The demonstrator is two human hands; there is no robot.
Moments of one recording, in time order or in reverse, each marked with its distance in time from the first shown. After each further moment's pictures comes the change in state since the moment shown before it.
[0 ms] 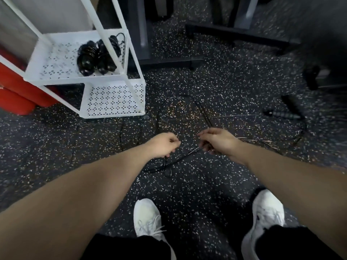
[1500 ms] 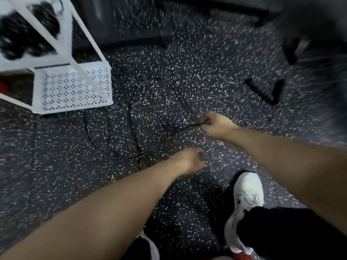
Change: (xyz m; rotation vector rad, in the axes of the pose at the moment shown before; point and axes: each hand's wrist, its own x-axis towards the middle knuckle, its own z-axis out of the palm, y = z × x) left_hand 0.026 0.096 0.132 0.080 -0.296 0.083; right_hand 0.041 0.051 -0.074 -0.596 0.169 -0.036
